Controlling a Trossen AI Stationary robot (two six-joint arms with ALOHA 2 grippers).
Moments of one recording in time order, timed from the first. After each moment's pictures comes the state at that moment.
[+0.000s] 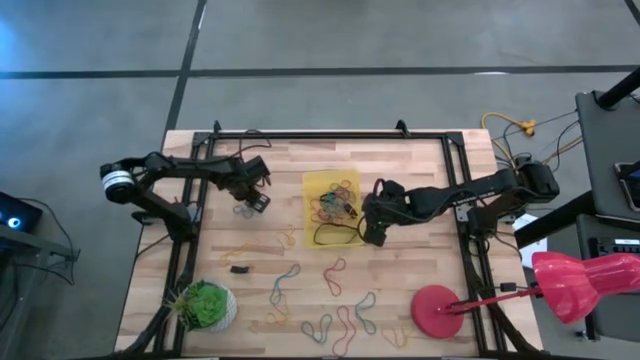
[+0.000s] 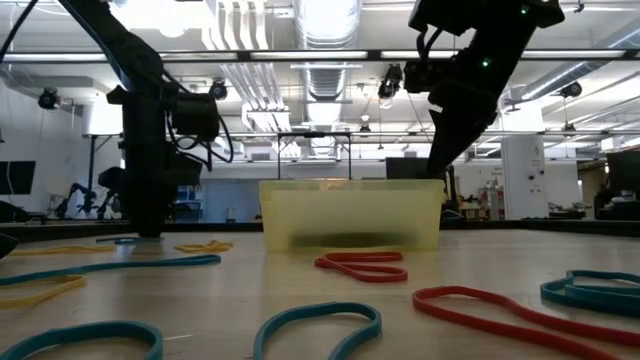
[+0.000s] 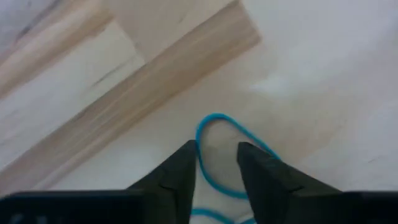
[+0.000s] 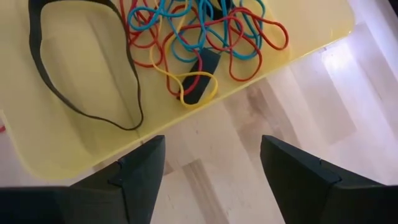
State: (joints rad) left arm 0.52 1.55 0.67 -0.62 -0.09 -0.46; right arm 0.08 1.49 0.93 -0.59 0.37 0.42
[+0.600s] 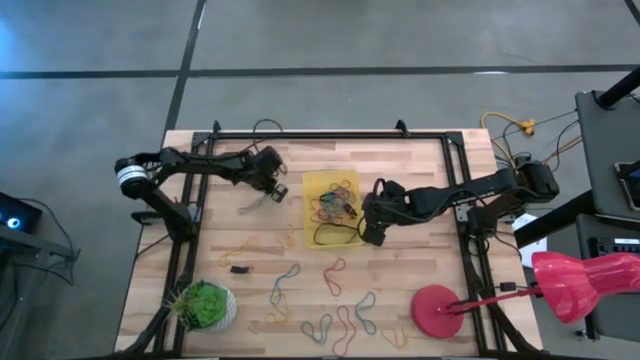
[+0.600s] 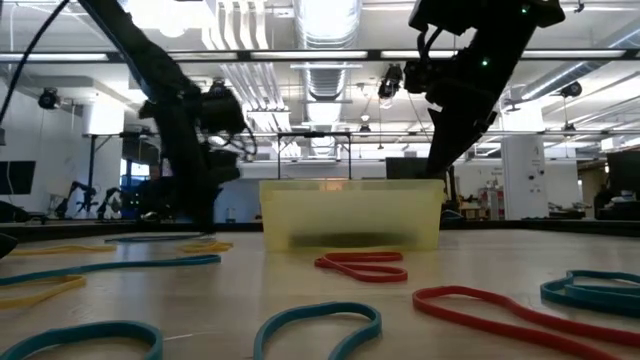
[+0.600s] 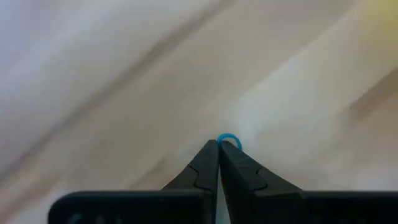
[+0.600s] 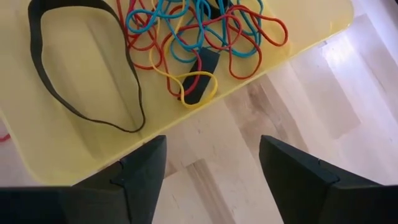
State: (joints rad) left arm 0.52 1.52 0.75 -0.35 -0.05 -0.39; right arm 0.08 1.49 0.93 -0.60 0.37 0.47
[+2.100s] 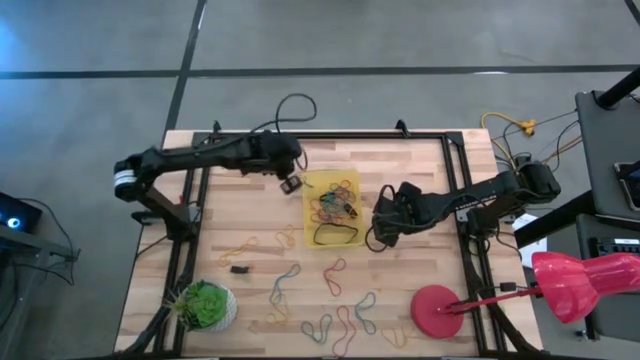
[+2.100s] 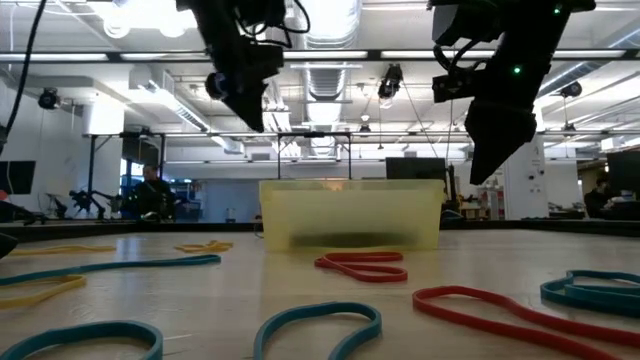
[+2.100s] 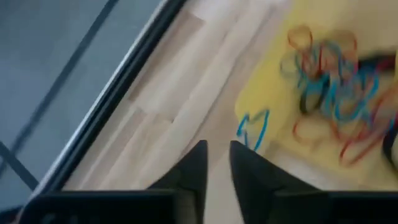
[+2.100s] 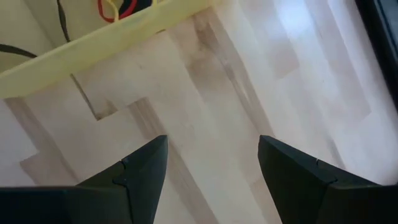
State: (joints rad) left arm 0.29 1.51 1.34 -0.85 -0.34 -0.15; right arm 0.15 1.48 0.92 -0.86 0.51 0.59
